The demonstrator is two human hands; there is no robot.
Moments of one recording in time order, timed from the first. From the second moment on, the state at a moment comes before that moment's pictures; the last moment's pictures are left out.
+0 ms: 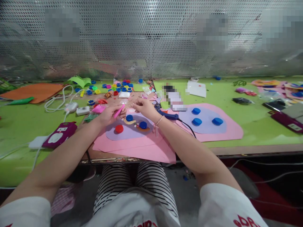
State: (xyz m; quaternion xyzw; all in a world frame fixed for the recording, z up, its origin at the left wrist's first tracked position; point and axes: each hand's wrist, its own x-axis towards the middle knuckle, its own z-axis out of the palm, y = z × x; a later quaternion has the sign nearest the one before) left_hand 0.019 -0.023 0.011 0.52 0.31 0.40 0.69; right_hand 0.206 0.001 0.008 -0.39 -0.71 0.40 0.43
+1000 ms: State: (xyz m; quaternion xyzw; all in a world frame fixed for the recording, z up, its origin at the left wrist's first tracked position) left_hand 0.023 -0.033 0.017 0.65 0.40 0.45 0.46; right_hand 0.203 0.006 0.007 -0.38 -0.56 0.56 0.48
